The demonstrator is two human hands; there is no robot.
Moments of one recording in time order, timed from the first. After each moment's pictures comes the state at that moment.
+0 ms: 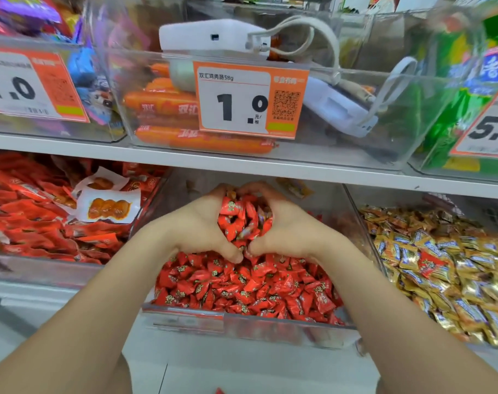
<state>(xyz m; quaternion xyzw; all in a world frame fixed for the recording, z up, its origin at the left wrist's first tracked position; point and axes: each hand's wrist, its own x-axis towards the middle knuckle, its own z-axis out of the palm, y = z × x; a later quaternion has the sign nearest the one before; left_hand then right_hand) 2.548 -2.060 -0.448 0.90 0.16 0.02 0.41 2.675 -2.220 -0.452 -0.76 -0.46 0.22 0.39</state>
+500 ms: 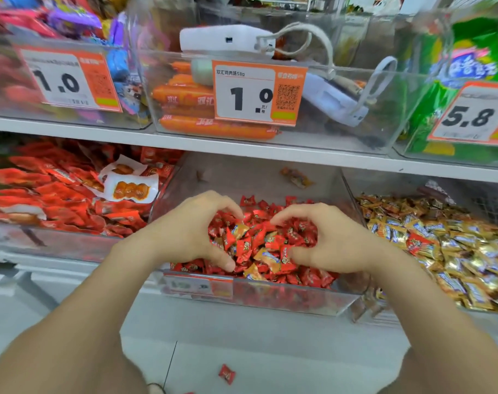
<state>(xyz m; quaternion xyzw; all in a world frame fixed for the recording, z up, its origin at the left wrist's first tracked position) 2.481 -2.078 -0.438 0.96 0.11 0.04 0.25 2.656 -2.306 -0.435 -0.80 -0.54 0.11 0.23</state>
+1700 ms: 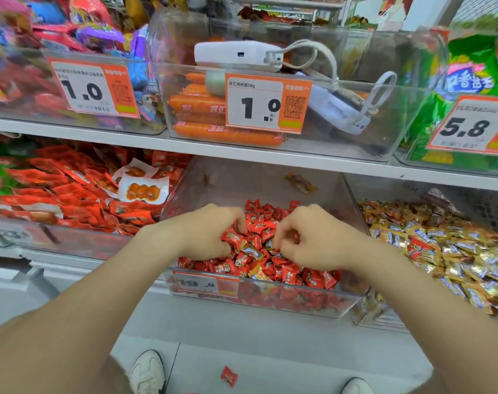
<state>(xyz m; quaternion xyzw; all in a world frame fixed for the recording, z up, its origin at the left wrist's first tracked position) 2.495 -2.080 -0.437 0.97 0.10 -0.07 0.19 2.633 -2.281 -0.419 -0.82 -0.55 0.12 0.13</state>
